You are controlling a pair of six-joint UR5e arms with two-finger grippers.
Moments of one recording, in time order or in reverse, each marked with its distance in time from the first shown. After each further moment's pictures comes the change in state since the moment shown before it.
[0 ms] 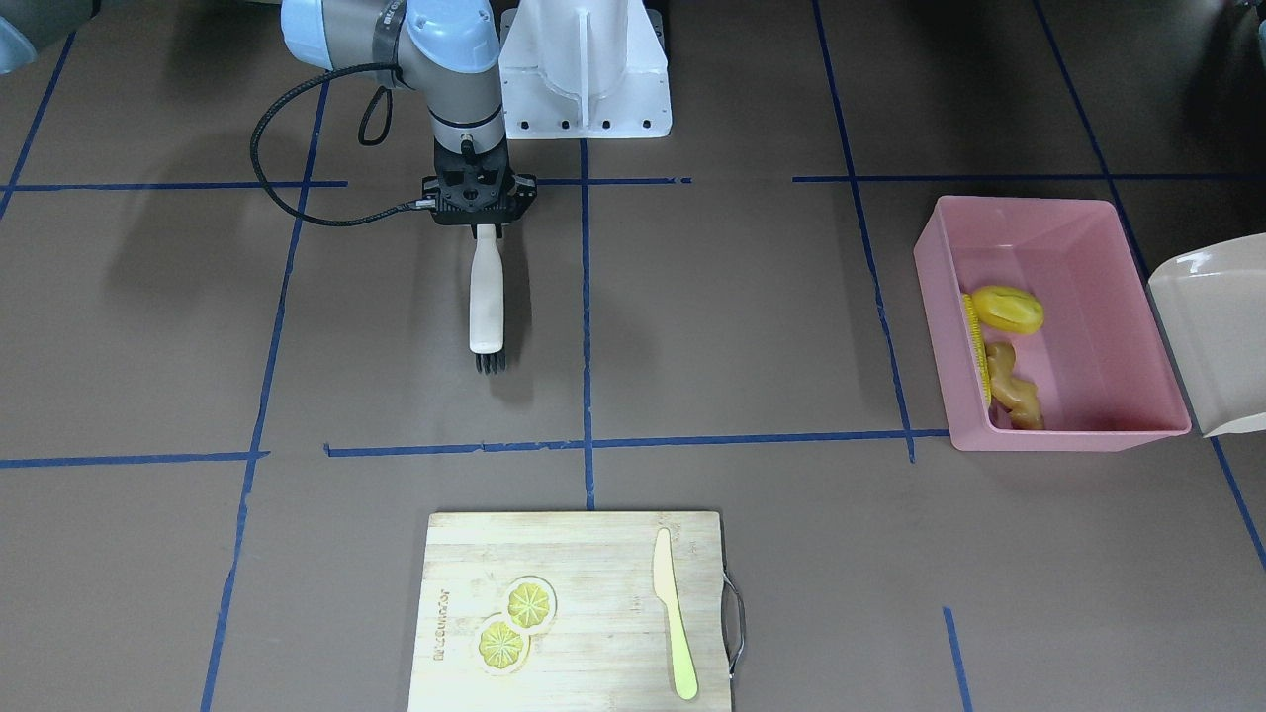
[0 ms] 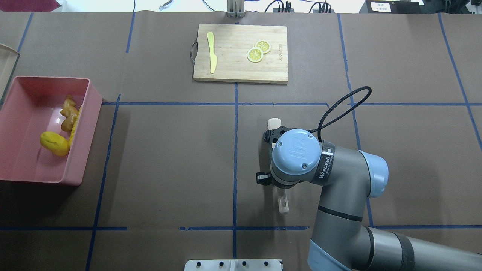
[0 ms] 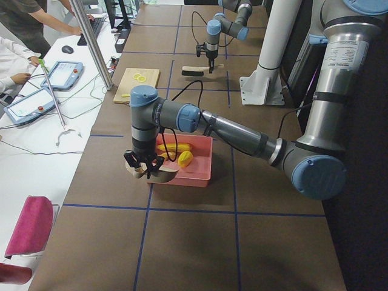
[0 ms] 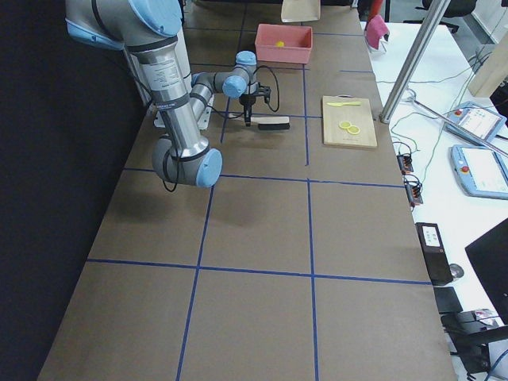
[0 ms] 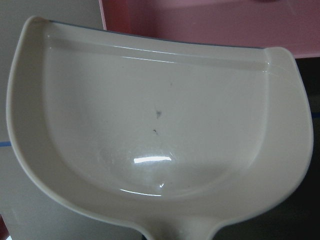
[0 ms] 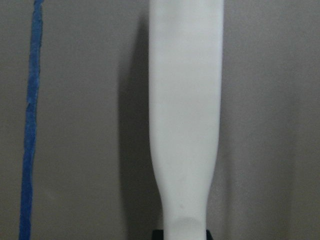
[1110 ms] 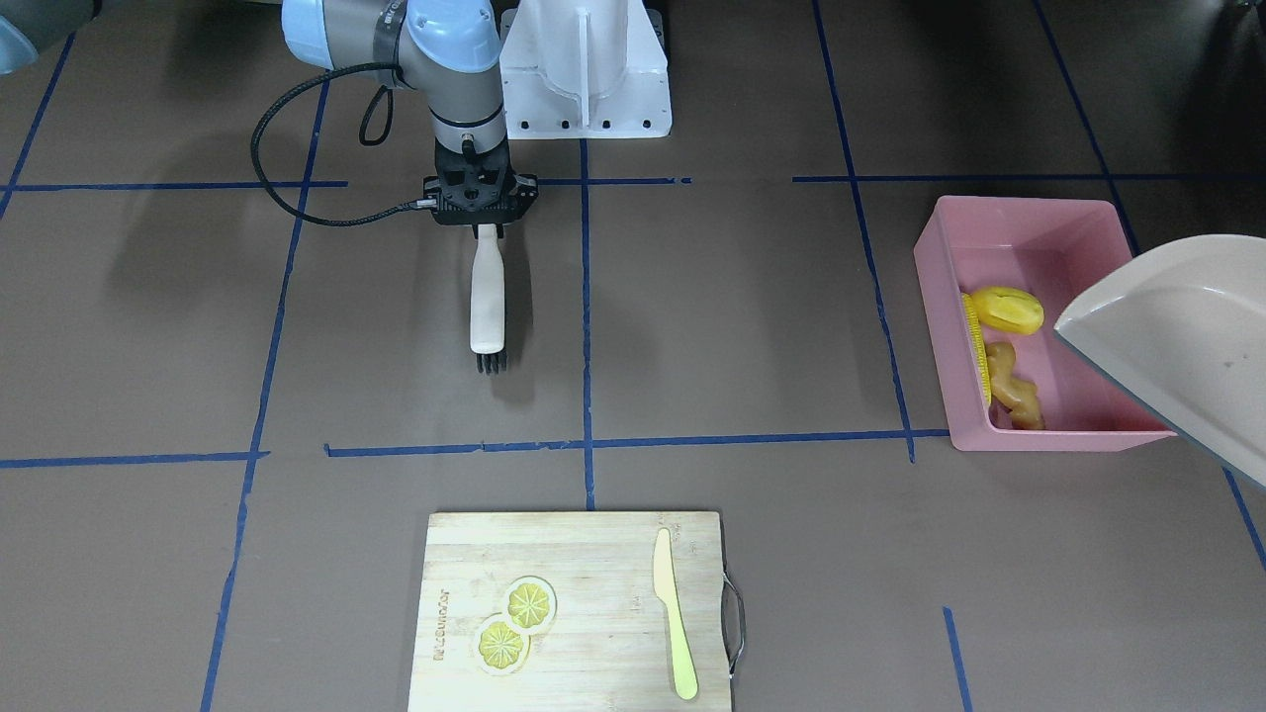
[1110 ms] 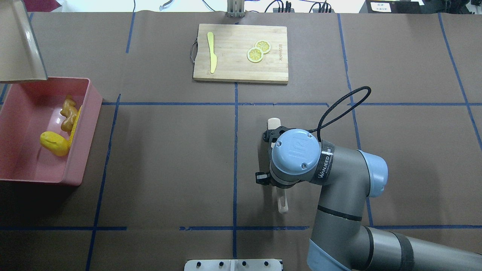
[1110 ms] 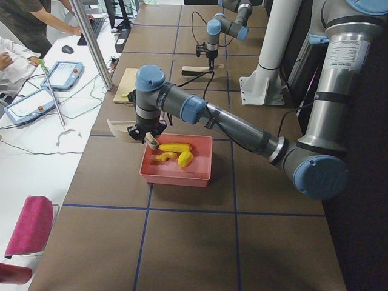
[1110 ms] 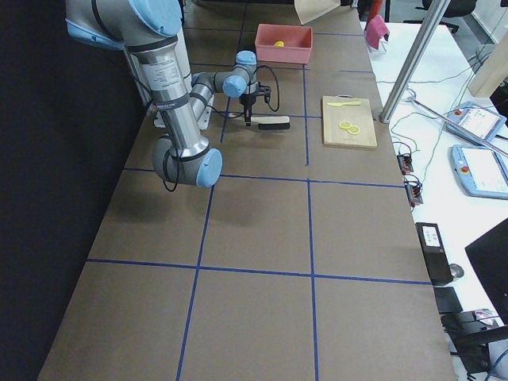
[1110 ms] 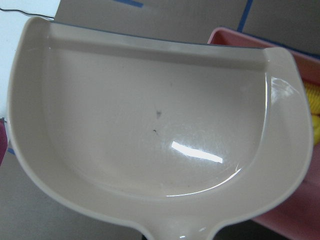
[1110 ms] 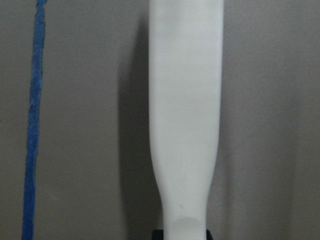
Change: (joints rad) left arm -0.024 0.002 -0.109 -0.148 -0.337 -0.804; right arm 0.001 0.002 -0.001 0.001 0.000 0.001
